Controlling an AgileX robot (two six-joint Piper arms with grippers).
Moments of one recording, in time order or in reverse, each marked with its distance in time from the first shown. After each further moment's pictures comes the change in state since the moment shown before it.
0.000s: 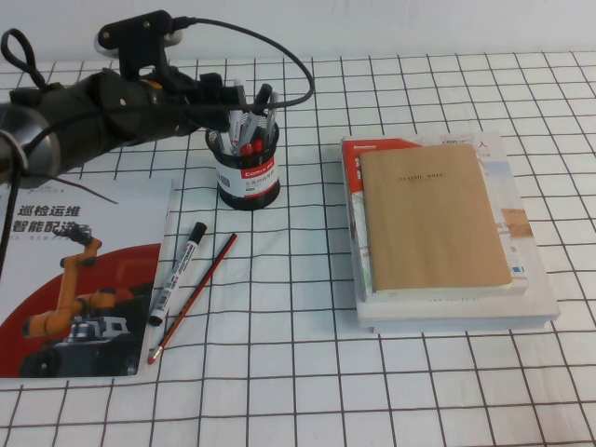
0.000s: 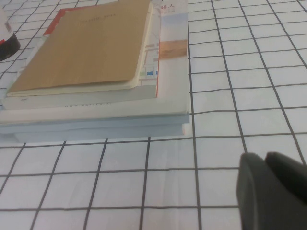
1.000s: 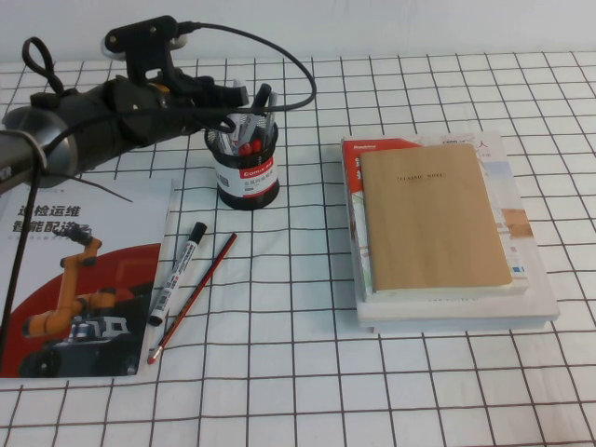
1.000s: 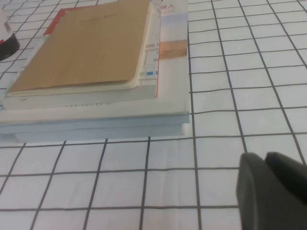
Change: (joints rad) right arm 0.000 0.000 0.000 0.000 0.000 0.000; left arm 0.000 0.063 -0.041 0.000 -0.051 0.000
